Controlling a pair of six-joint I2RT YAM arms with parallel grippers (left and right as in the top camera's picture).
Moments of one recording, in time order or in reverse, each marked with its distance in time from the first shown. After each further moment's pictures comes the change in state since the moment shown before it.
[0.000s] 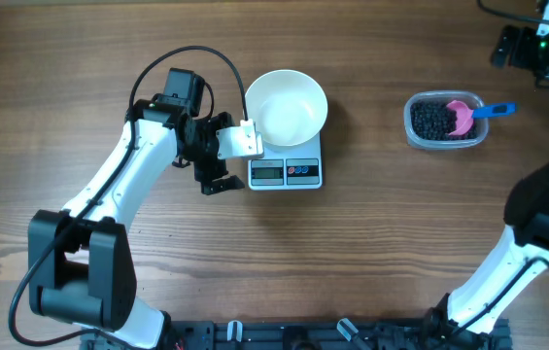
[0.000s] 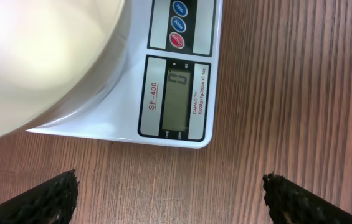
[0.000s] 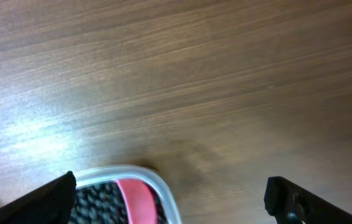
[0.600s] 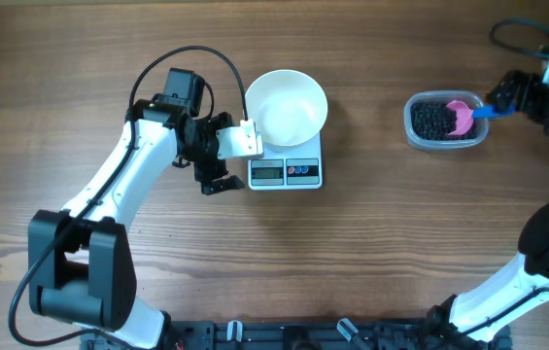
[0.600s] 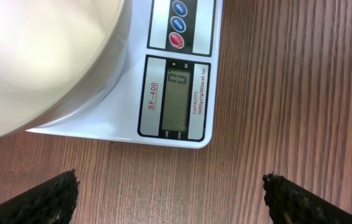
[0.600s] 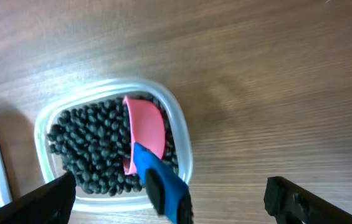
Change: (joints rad) left arm 0.000 0.000 0.000 0.000 0.000 0.000; right arm -0.132 -0.165 -0.415 0.094 -0.290 -0.128
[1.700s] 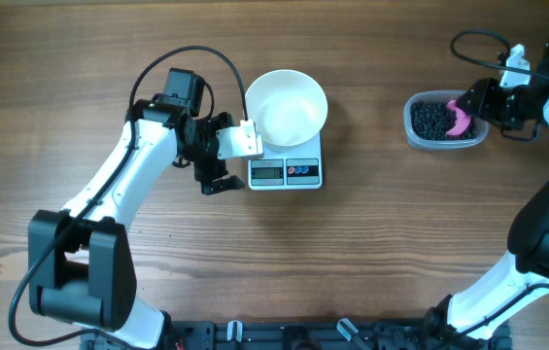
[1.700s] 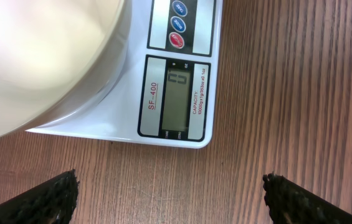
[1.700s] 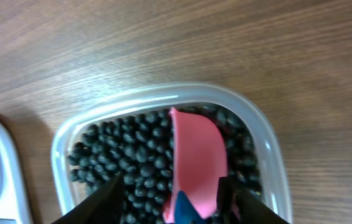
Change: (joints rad) left arm 0.000 0.000 0.000 0.000 0.000 0.000; right arm 0.118 0.001 -0.178 0.202 -0.047 0.140
